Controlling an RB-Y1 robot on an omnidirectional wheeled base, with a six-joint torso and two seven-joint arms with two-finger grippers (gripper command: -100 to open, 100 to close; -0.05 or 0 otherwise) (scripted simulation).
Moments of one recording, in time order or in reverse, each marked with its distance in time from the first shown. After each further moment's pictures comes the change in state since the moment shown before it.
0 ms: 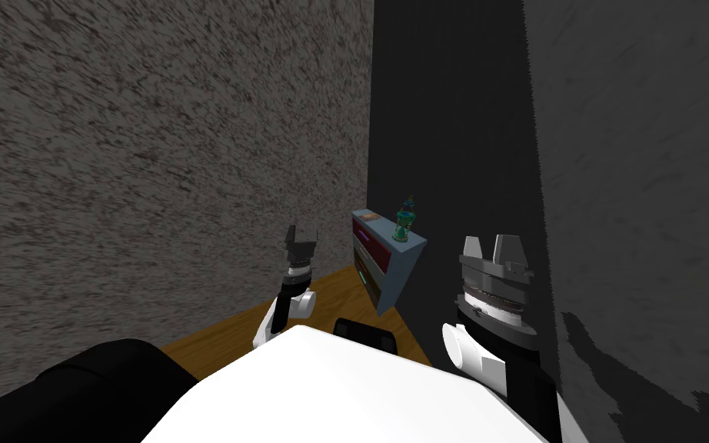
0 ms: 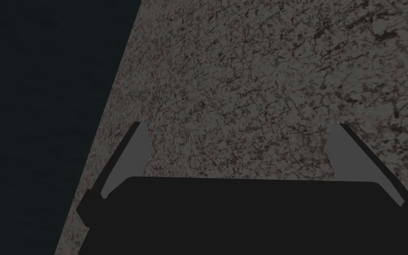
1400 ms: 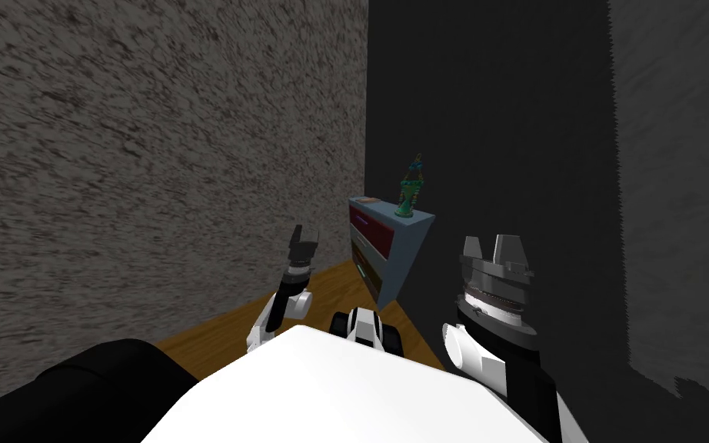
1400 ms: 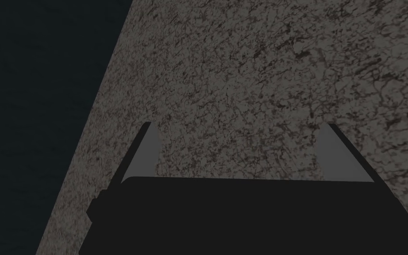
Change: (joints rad) left arm -0.001 0.099 -0.002 -0.007 -0.005 0.036 0.018; right arm 0.000 0.000 0.000 0.000 0.000 0.000 0.000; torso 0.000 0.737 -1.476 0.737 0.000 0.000
